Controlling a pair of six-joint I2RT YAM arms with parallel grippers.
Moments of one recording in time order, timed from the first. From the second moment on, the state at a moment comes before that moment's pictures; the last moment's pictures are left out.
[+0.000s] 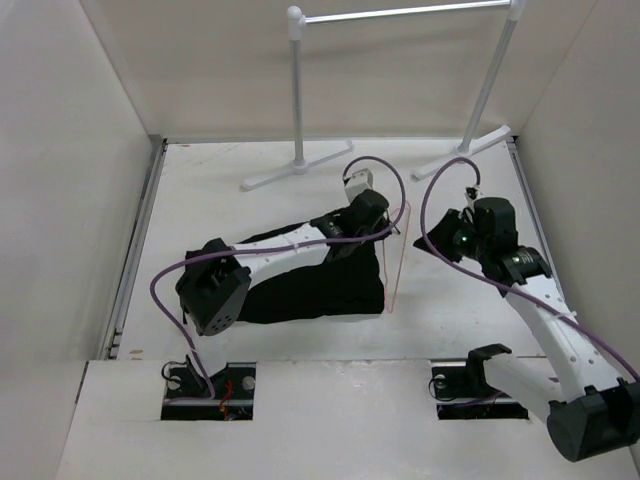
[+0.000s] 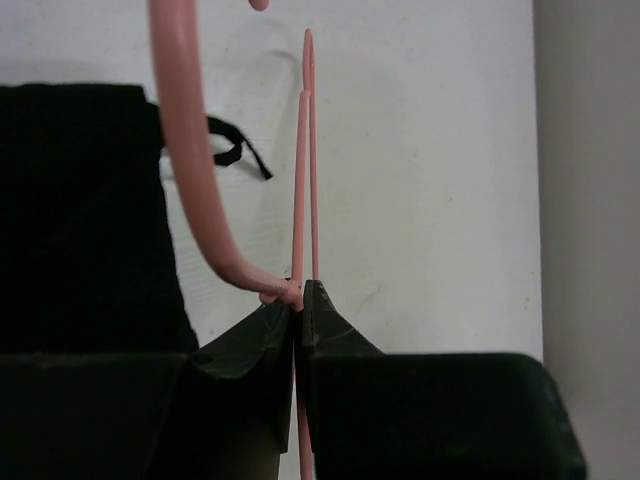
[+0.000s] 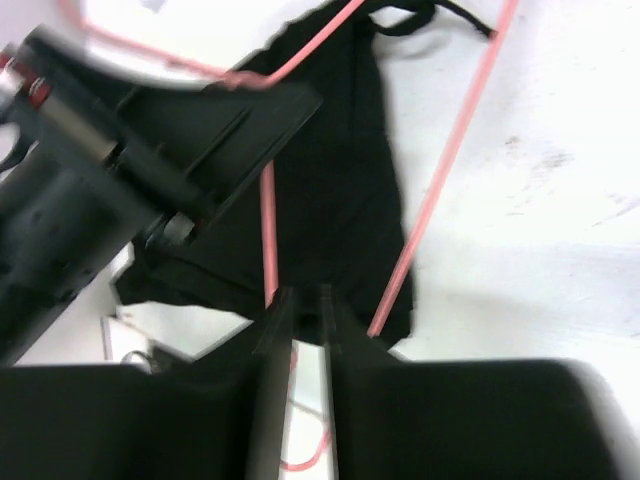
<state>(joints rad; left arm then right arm) -0.93 1.85 1.42 -0.15 -0.28 -0.94 0.22 0.93 0.86 -0.54 -0.32 0.70</state>
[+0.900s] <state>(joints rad) -0.97 1.76 1.07 -0.01 -0.41 -1.06 0.47 1.56 0.71 0.03 -0.21 0.76</state>
